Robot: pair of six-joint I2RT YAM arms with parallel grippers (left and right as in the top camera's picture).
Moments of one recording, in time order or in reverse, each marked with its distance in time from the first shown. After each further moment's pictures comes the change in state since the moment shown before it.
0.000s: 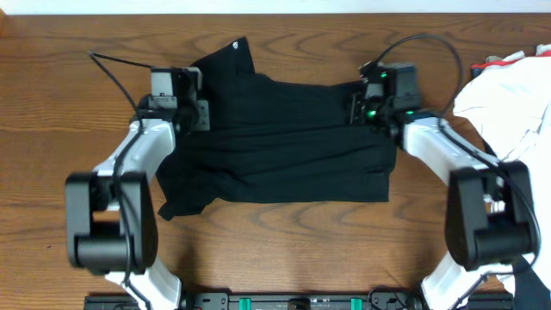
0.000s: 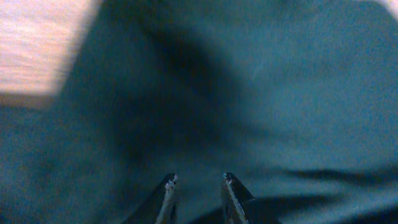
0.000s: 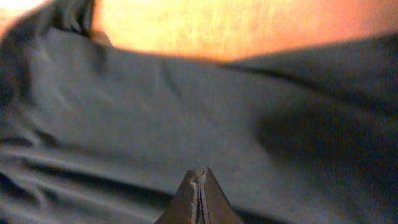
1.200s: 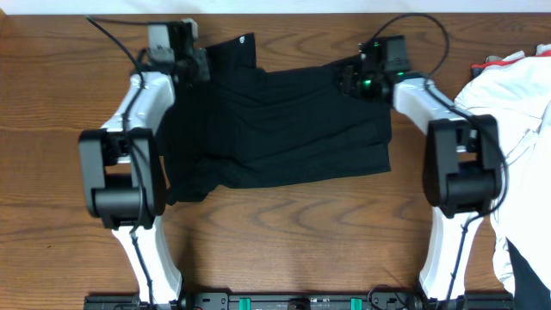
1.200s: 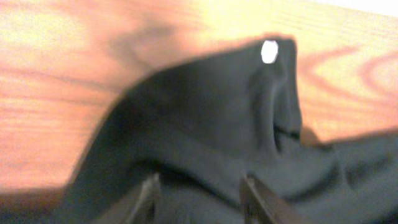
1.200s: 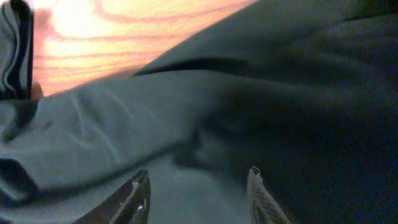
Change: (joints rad) left arm 0.036 0.240 0.526 -0.176 0.070 -0.097; right arm -0.082 0.314 0.449 -0.238 -0.034 0.070
